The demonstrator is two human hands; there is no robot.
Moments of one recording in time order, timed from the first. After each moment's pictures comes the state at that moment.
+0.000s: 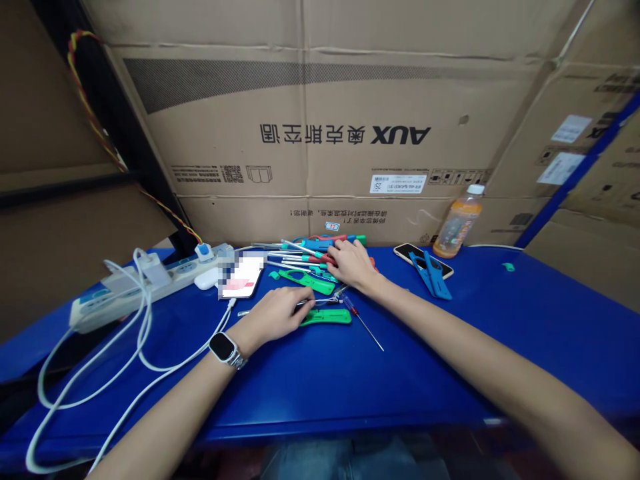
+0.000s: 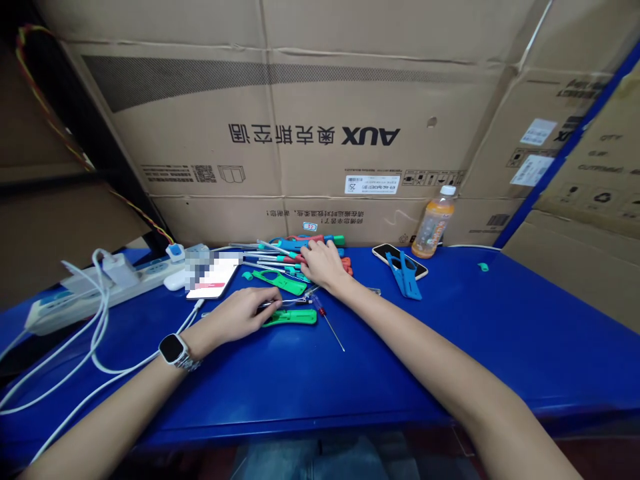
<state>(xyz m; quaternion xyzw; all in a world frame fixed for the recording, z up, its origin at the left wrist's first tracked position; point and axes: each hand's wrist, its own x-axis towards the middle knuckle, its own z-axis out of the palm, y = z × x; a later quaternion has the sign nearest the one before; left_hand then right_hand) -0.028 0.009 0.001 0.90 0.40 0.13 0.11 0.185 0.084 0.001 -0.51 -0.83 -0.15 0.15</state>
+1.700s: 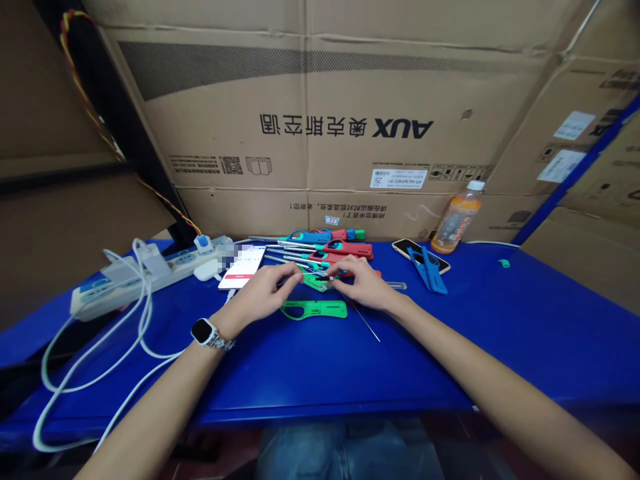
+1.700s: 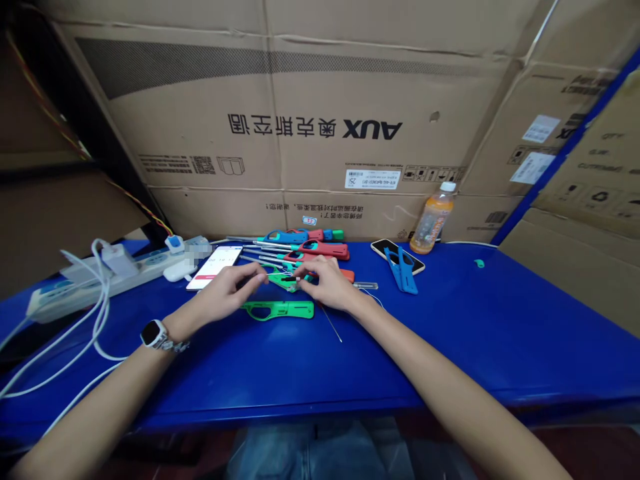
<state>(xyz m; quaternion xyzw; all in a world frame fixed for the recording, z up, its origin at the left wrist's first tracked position) -0.044 0.015 0.015 0.86 0.39 0.28 0.18 0.202 0.019 -0.002 -0.41 -0.84 0.16 0.33</state>
